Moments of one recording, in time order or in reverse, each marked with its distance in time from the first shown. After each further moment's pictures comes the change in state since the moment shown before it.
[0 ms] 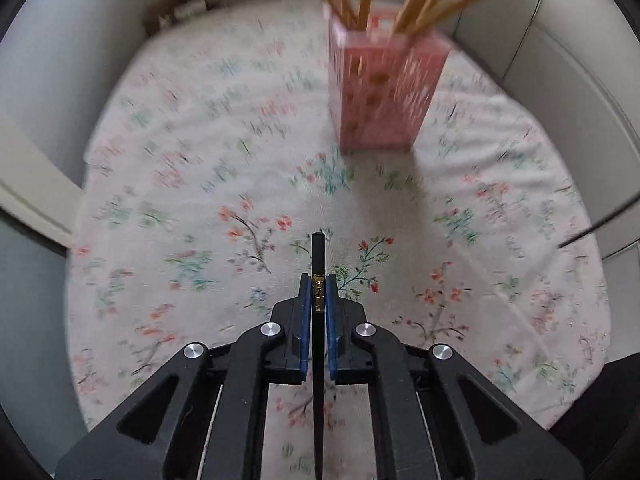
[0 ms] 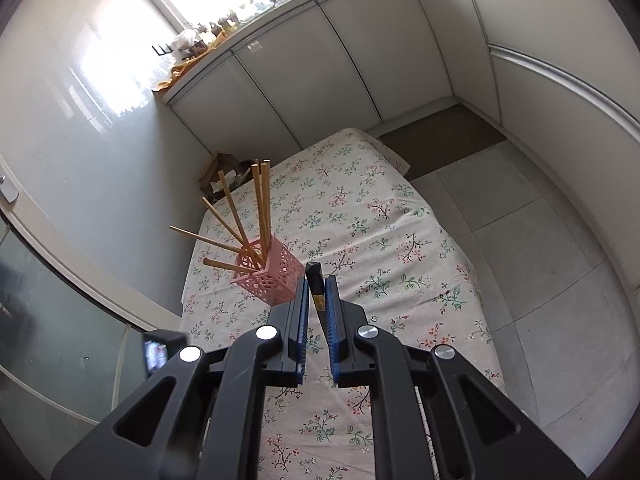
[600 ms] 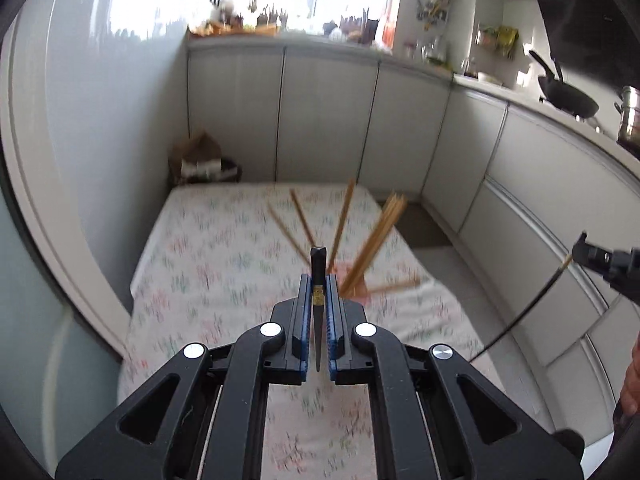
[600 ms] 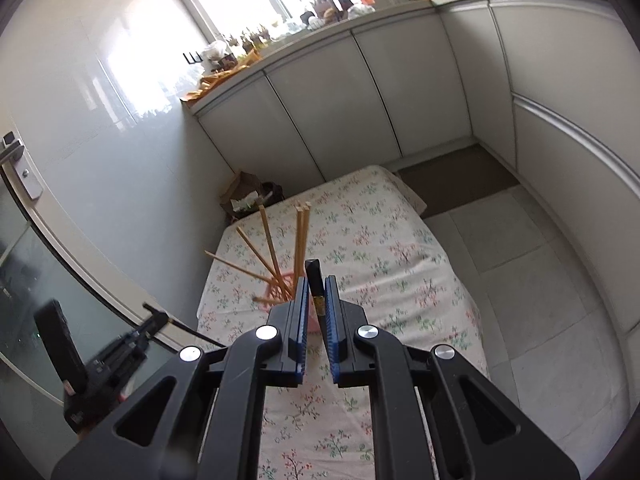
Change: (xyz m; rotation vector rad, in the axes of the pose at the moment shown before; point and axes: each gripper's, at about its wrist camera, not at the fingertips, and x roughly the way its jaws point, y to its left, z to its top) left arm -0.157 0.007 0.071 -0.073 -0.516 -0.085; right arm -0.037 0.046 0.041 -0.096 -0.084 0.028
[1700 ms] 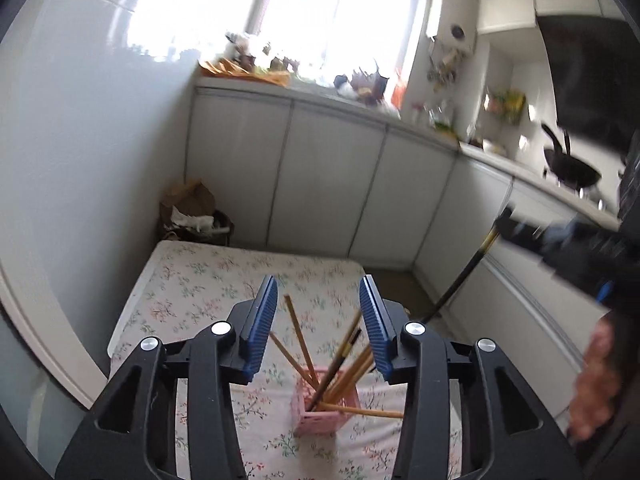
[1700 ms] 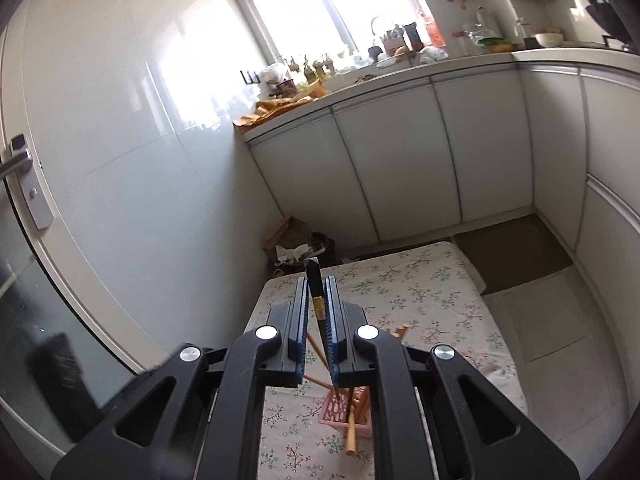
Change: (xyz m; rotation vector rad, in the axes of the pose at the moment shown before) left arm 0.018 0.030 0.061 -0.125 -0.191 -0.047; right arm 0.094 0.101 0.086 -0.143 -0.101 0.119
